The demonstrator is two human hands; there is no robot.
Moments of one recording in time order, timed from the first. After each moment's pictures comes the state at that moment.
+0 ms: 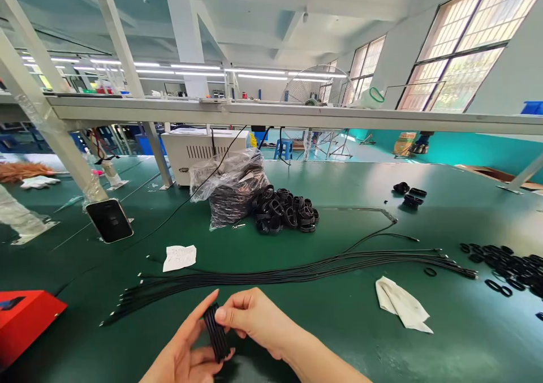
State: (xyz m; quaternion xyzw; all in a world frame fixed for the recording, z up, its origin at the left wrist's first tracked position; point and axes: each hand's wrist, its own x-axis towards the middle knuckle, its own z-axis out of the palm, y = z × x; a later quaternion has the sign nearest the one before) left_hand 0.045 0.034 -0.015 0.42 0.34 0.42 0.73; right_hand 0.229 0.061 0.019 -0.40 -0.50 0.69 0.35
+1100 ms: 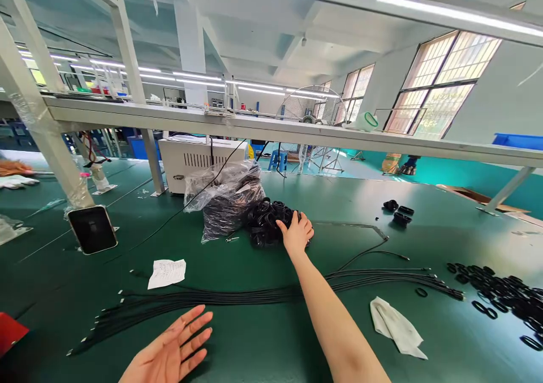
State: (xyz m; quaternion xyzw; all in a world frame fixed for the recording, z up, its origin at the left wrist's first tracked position) left_hand 0.020 0.083 -0.040 0.24 0.31 0.42 0.82; right_hand 0.340 0.234 -0.001 -0.77 -0.48 -0.12 0.39
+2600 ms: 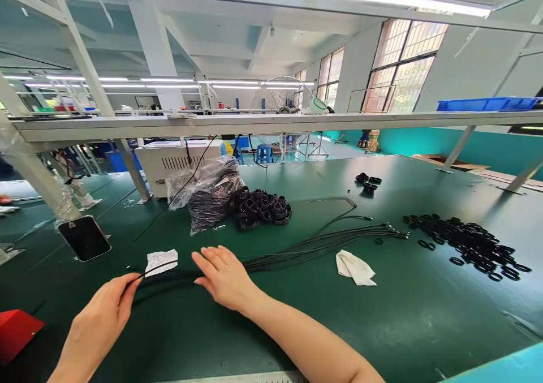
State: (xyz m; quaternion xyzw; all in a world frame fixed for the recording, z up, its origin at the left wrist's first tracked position) left_hand -0.044 0.111 0.017 0.70 0.55 0.44 0.14; right_hand 0.225 0.102 -0.005 -0.41 -0.83 -0.12 0.36
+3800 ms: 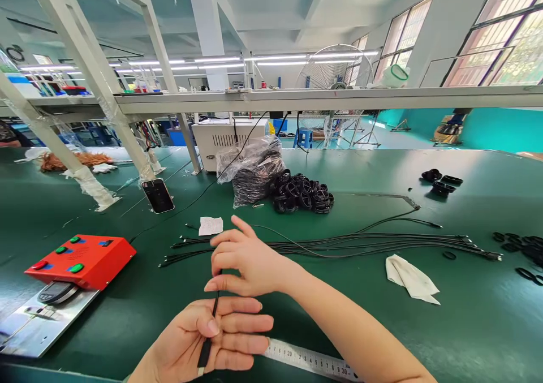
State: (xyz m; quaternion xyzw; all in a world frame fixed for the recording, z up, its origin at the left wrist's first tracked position) left_hand 0.042 -0.007 0.052 0.30 0.15 0.21 0.92; right_hand 0.220 0.060 0.089 -0.20 -0.93 0.08 0.30
